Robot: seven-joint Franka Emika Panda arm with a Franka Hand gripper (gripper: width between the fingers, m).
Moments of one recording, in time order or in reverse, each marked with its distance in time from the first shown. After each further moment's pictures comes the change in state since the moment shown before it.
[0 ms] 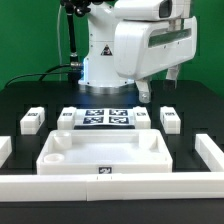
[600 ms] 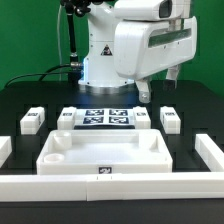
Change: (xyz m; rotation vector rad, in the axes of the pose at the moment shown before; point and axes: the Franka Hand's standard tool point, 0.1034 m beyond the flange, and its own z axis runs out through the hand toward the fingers) arm 0.000 0.000 0.000 0.000 0.000 -0.002
